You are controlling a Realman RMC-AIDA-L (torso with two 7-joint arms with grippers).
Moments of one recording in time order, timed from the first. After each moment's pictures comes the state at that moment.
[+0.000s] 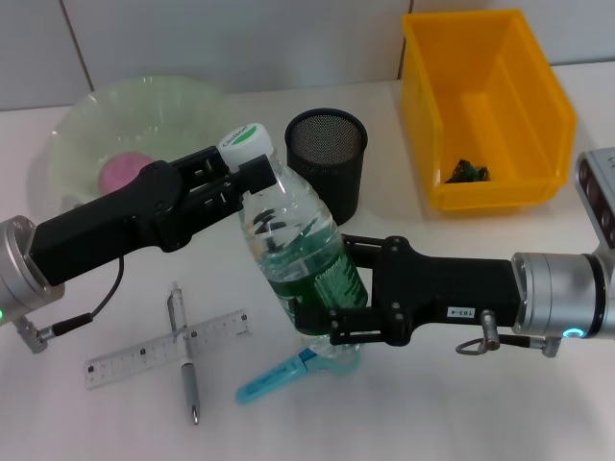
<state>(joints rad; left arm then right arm) -0.55 -2.08 0.83 0.40 1.50 1.76 -1.40 0.48 2.09 -1.15 -0.47 -1.49 -1.58 1.19</state>
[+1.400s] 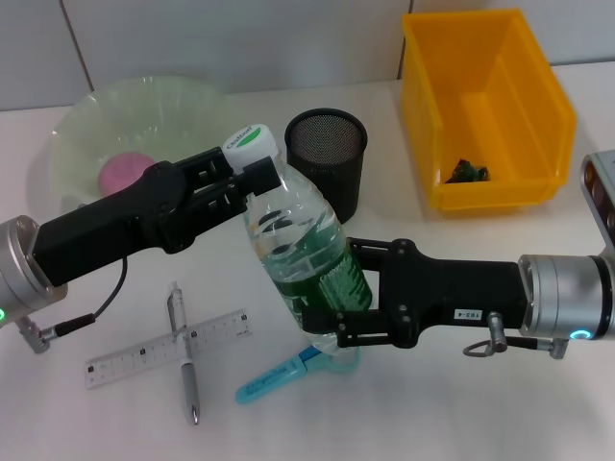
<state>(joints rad) -0.56 -2.08 0.85 0.40 1.49 1.77 -1.41 0.47 2.08 -1.15 -0.47 -1.50 -1.58 1.20</state>
